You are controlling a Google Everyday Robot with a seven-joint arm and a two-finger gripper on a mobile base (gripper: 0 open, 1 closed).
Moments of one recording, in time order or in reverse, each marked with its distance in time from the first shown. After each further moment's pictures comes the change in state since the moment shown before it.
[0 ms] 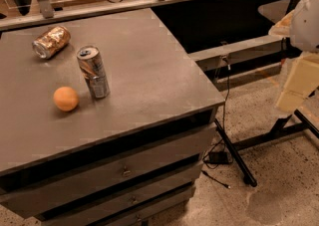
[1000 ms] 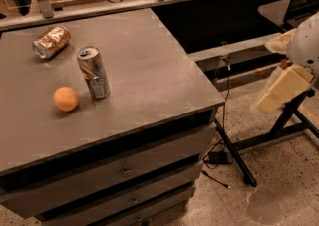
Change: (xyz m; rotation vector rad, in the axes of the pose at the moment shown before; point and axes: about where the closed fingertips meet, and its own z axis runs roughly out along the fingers) arm -0.005 -0.011 0.037 -0.017 -0.280 0.184
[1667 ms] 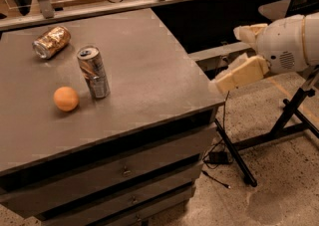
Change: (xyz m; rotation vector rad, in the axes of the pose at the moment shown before) arm -0.072 -0.018 0.034 0.011 -0.462 0.039
